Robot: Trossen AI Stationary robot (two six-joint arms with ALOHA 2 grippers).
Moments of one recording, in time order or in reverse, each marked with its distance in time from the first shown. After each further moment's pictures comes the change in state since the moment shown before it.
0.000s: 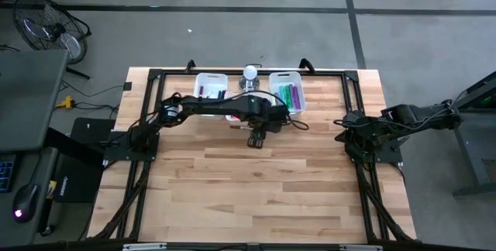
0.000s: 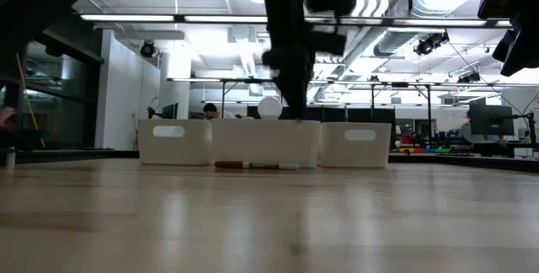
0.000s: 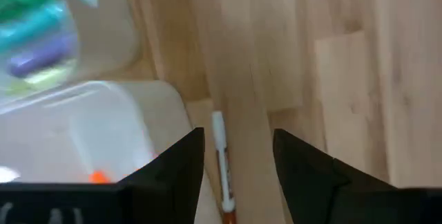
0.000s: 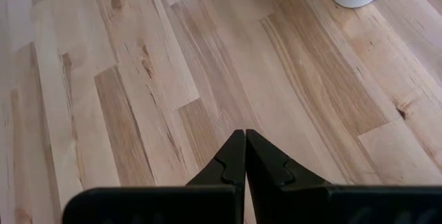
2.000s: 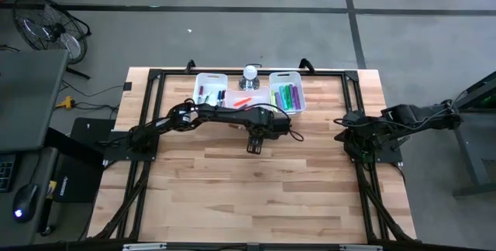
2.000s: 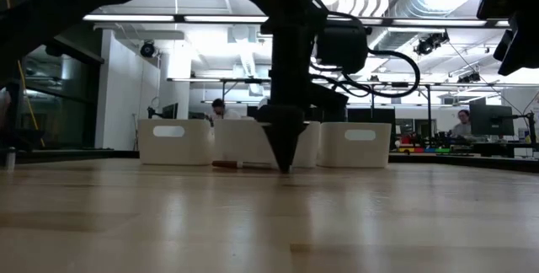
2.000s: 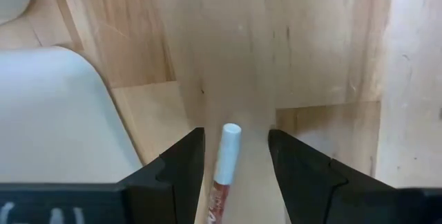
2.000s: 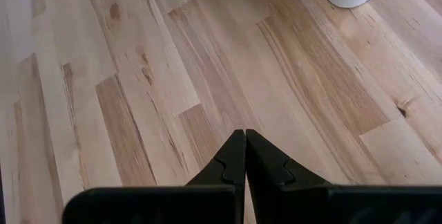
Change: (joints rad) left arm -0.026 0.173 -0.004 -0.027 -0.034 -0.073; right arm 0.000 0.000 0.000 0.008 0.011 0.037
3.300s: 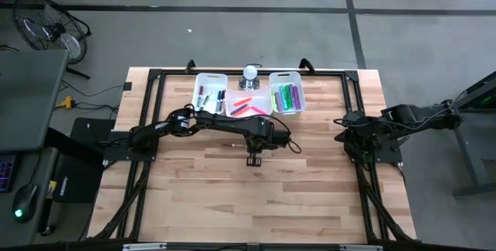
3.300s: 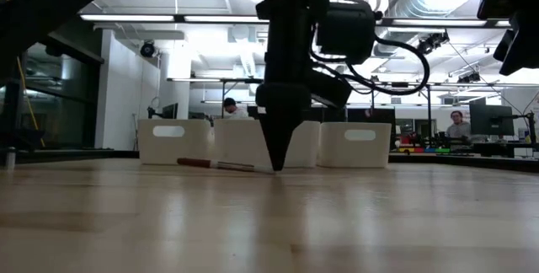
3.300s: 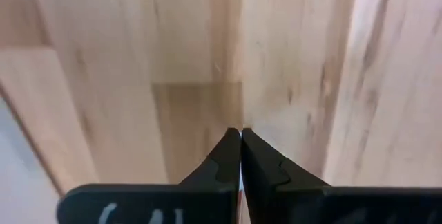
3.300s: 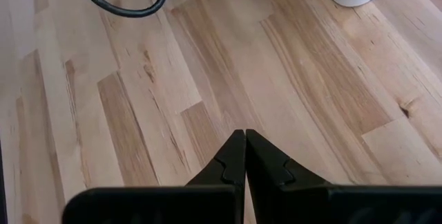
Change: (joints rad) left arm -0.082 -0.004 0.001 -0.070 0.102 -0.215; right arm 0.000 0.000 0.000 0.000 -0.009 -0.011
